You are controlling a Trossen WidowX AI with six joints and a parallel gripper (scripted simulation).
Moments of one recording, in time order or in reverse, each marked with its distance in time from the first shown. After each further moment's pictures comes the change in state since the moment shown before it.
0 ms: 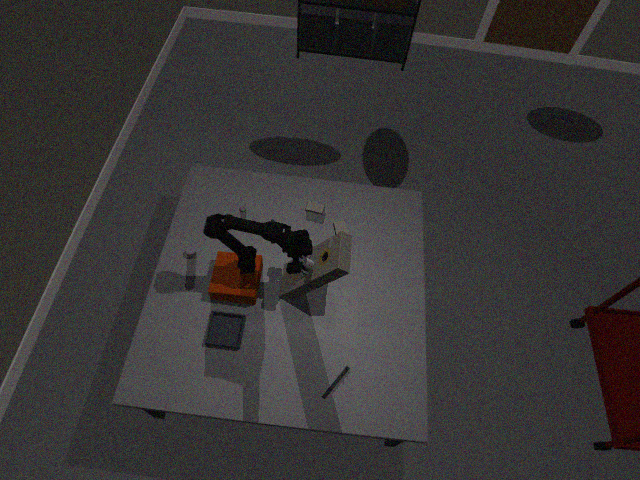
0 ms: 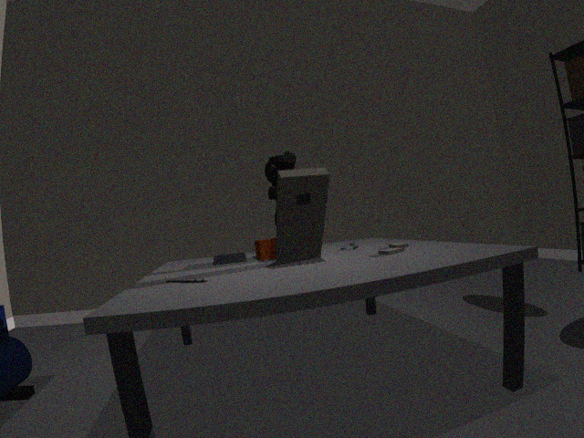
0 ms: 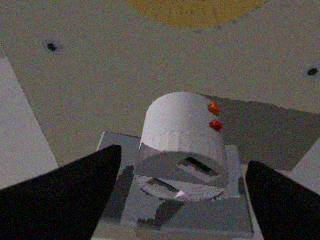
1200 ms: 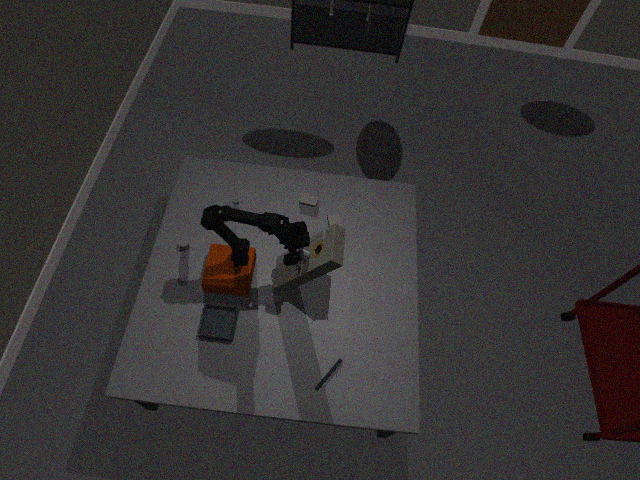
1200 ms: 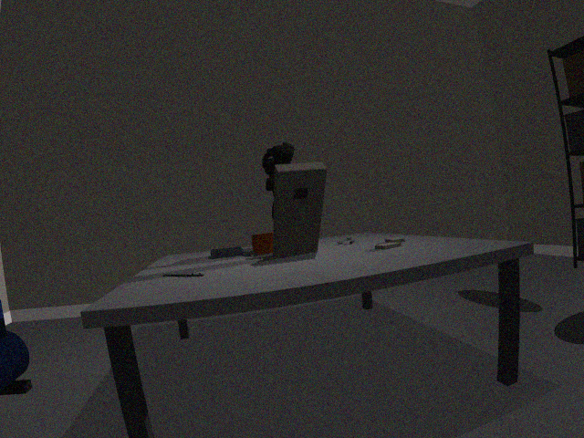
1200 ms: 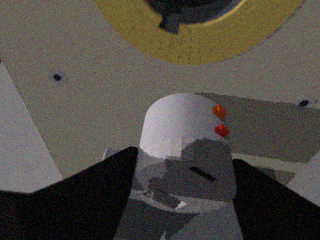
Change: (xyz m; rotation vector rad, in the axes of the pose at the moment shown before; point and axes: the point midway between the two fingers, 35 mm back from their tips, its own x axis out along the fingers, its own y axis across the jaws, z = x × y) arm -0.002 0.001 0.017 -0.004 0.020 0.004
